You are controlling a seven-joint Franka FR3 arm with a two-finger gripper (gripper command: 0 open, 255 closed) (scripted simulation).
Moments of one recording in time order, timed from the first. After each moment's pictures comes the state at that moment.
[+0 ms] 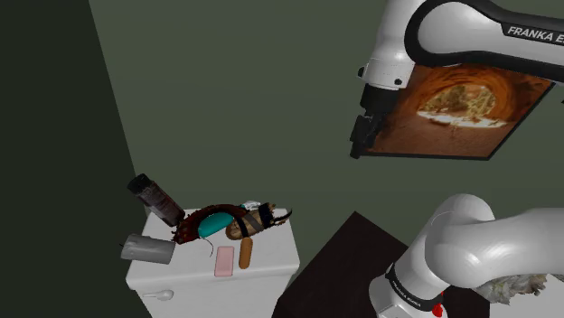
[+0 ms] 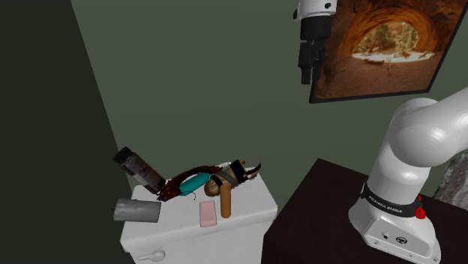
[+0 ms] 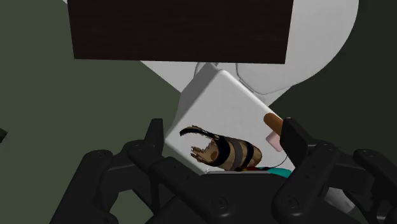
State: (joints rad) arm -0.02 -0.83 0.00 -2.43 0.07 1.49 -0.04
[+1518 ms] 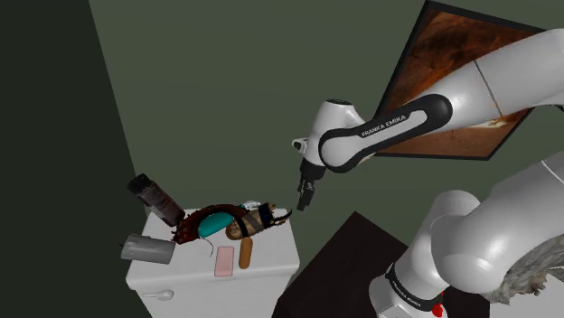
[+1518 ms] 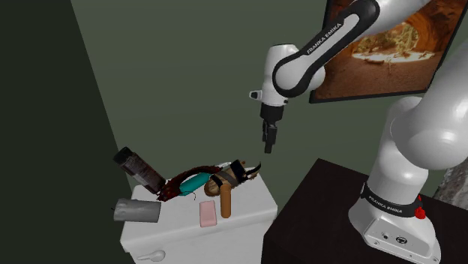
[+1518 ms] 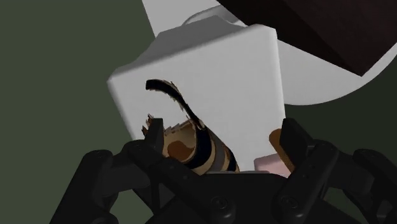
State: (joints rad) arm 0.20 -0.34 -0.16 -2.77 0.11 2.45 -0.65
